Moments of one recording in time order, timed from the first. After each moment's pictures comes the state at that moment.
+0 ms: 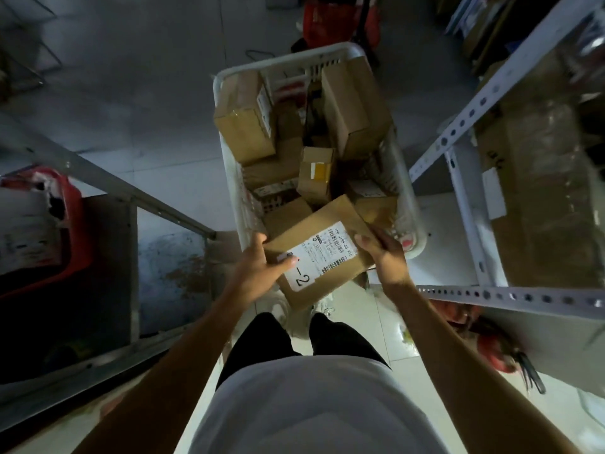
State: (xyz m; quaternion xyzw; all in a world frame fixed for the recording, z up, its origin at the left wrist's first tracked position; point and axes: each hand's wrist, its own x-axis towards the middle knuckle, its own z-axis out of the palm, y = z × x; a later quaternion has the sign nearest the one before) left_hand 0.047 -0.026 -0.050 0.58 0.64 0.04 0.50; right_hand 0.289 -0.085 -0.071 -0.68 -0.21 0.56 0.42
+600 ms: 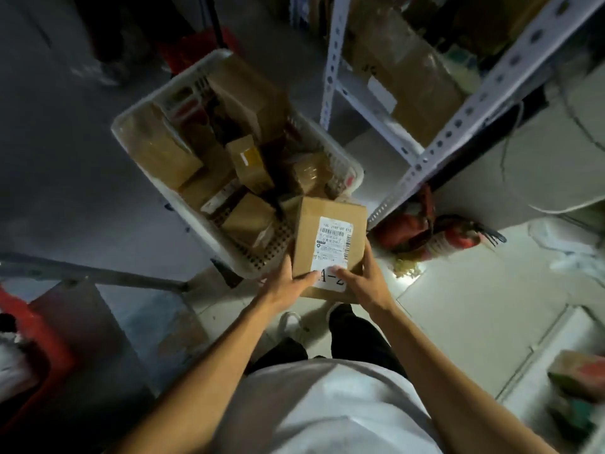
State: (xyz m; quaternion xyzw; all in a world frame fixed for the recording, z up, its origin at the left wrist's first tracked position) left_hand 0.029 -0.098 -0.075 0.67 0.43 -0.14 0.59; right_hand 0.161 -0.242 -0.081 -0.73 -0.10 0.41 0.53
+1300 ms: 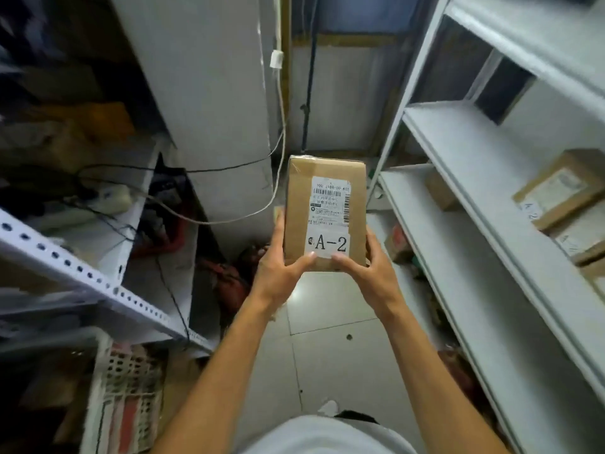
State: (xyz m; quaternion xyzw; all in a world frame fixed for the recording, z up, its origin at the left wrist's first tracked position) left_hand 0.271 -0.414 0.068 0.76 -0.09 -0.14 0.63; right_hand 0.219 -0.590 0.068 -0.74 0.13 -0.06 0.66
